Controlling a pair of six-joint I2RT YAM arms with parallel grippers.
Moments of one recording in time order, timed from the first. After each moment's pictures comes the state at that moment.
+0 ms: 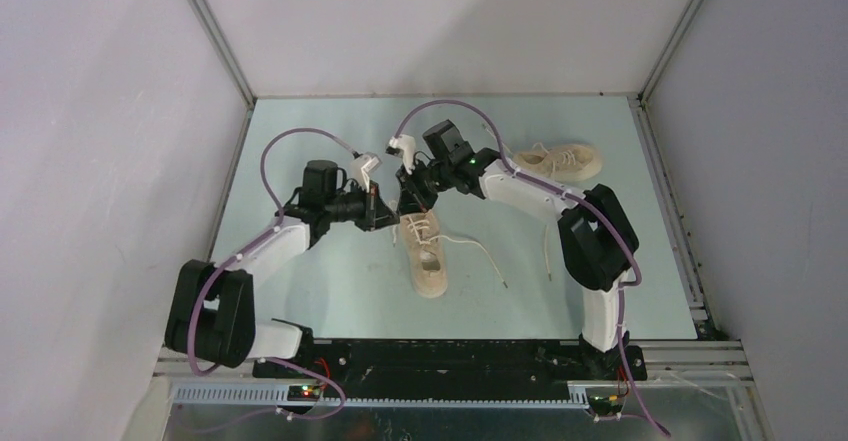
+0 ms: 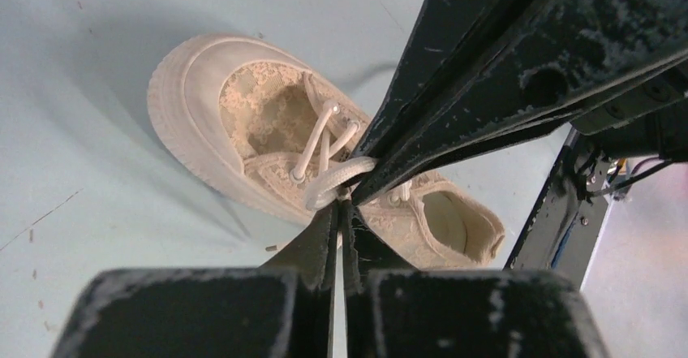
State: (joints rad) left arm -0.25 1.32 0.71 -0.07 0.75 -0.10; right arm 0.74 1.95 1.54 -0.35 -0.66 -0.05
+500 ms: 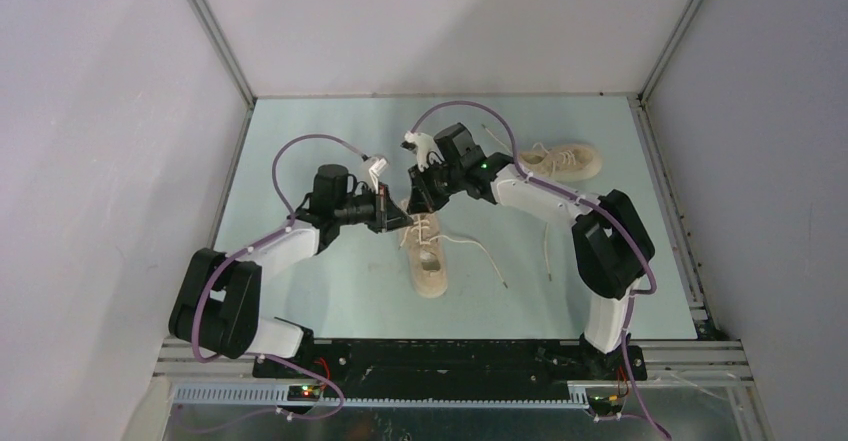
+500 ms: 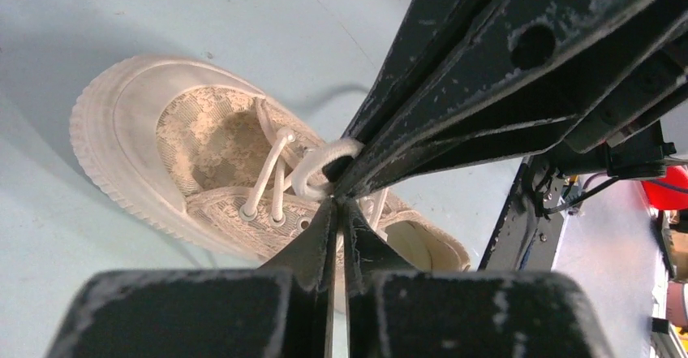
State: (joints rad) left arm -0.32 1.39 0.65 0.17 0.76 -0.28; right arm 0.72 1.87 1.43 -0.31 -0.52 0.15
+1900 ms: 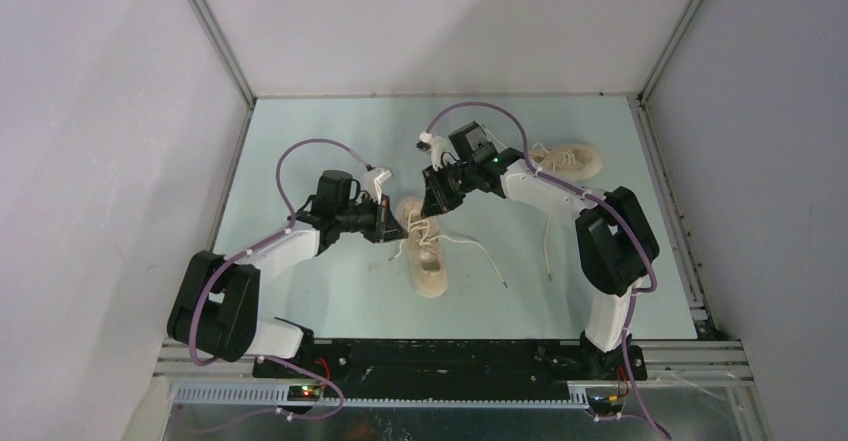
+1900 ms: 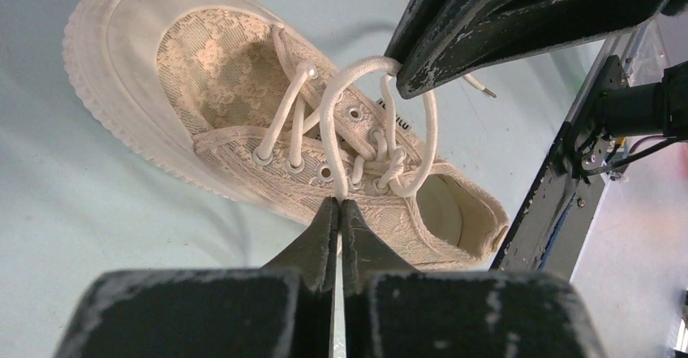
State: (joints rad) left arm -0.33 1.37 0.65 0.00 0.71 -0.16; right arm 0.64 1.86 1.40 -0.40 -0.61 0.15
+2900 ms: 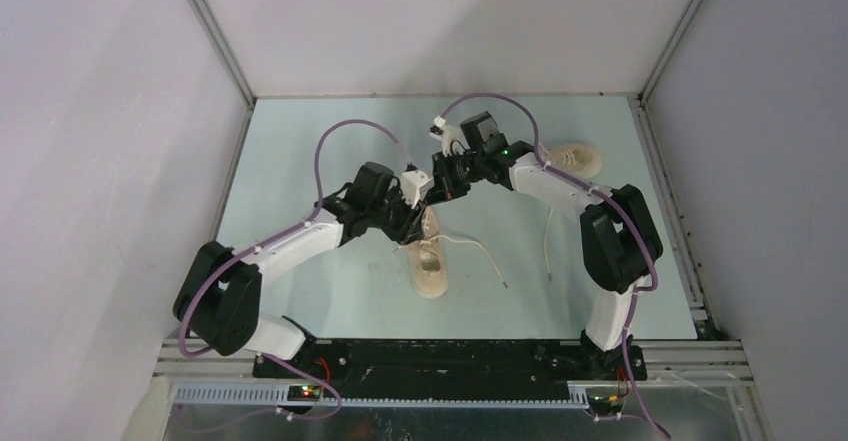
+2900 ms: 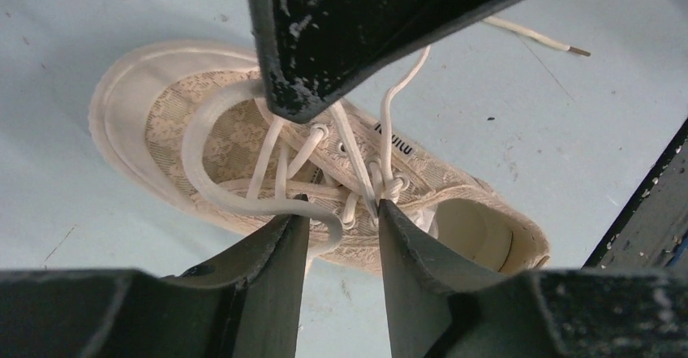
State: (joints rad) left arm -0.58 1.42 0.87 -0.24 0.37 0.08; right arm 0.58 1.86 1.42 -0.36 -0.68 0.29
